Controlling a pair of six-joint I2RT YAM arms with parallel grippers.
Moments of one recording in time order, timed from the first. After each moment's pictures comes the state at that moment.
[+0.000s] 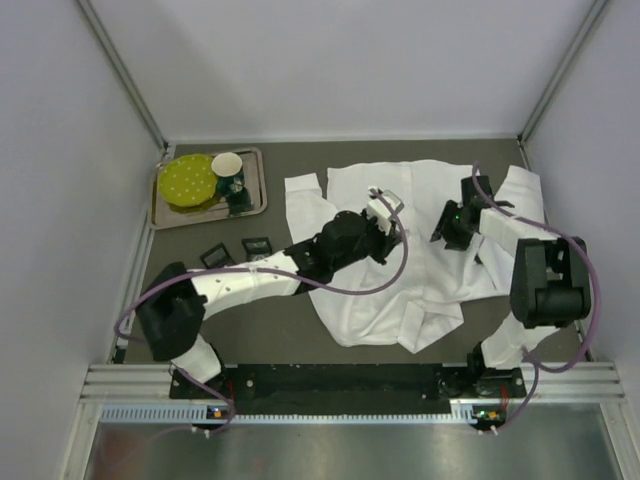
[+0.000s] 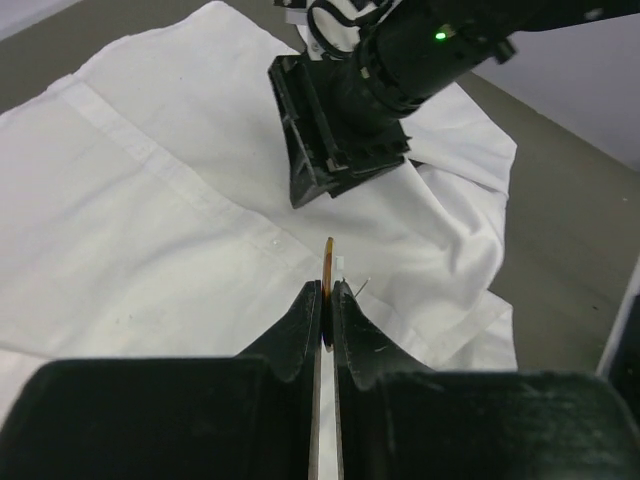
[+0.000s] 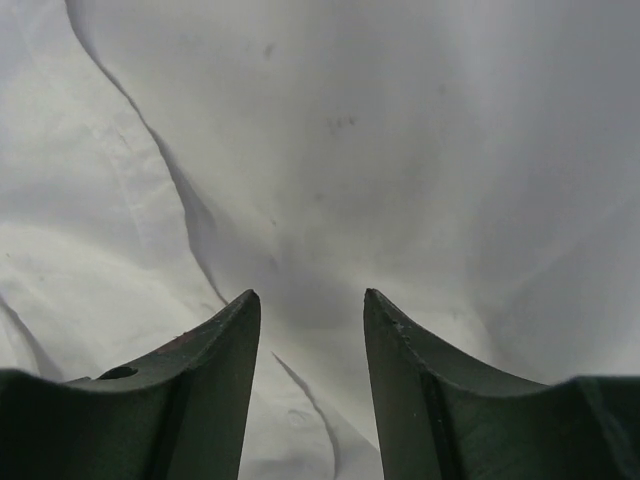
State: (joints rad) left arm -1.02 1.65 1.15 0.29 -0.04 -0.14; right arm 0.03 1.63 1.00 -0.45 -0.10 0.49
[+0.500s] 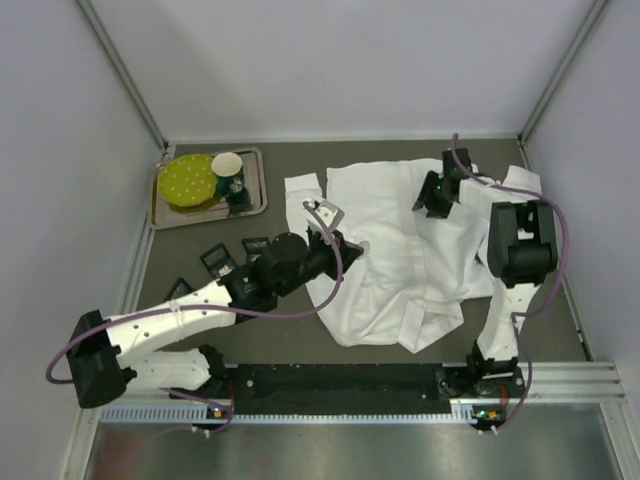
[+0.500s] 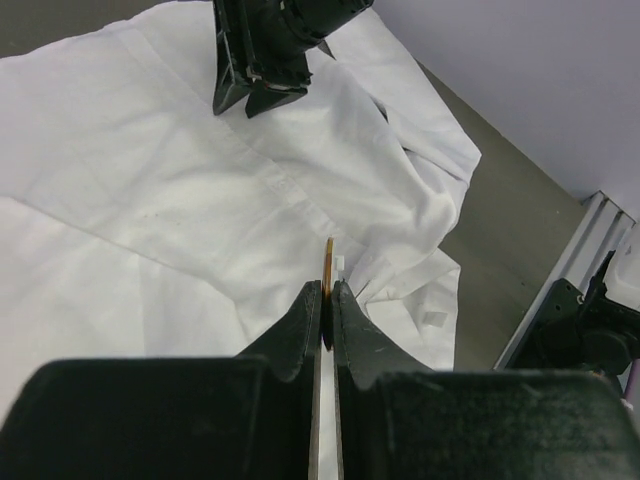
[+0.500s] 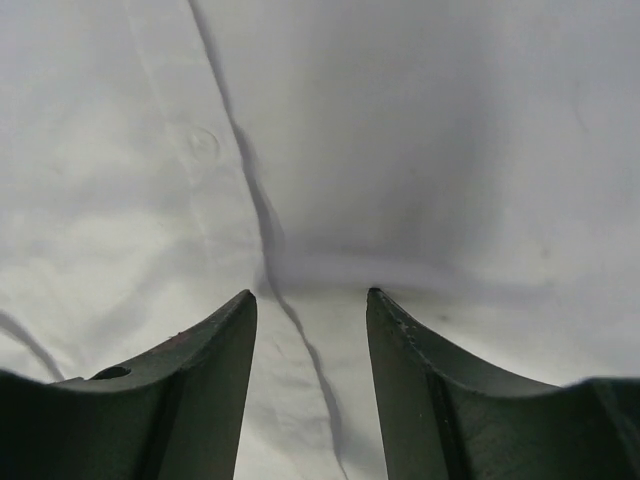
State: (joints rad) left arm -1.02 1.16 0.85 0.14 -0.11 -0.34; right arm 0.09 1.98 1.35 -0.39 -0.12 0.50
